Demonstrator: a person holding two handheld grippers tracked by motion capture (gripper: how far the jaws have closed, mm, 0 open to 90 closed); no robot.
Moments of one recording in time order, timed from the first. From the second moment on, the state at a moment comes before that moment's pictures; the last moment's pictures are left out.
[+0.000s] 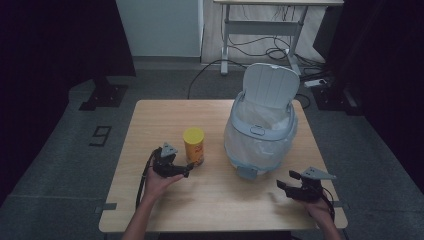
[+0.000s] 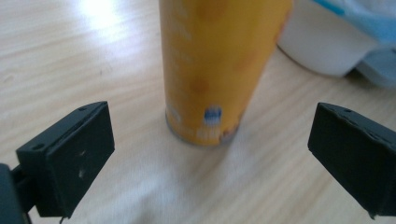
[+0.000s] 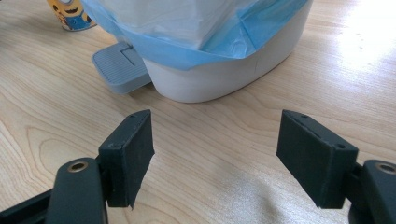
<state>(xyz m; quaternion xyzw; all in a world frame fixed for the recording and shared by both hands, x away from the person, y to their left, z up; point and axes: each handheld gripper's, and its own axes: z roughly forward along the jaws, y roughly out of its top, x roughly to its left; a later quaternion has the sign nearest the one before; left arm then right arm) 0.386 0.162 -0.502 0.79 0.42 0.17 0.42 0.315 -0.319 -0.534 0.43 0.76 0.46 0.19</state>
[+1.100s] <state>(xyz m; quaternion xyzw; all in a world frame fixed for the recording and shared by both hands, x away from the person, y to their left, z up) 0.401 0.147 -0.486 0.76 0.40 0.18 0.47 0.317 -0.322 -0.538 0.44 0.76 0.44 0.18</state>
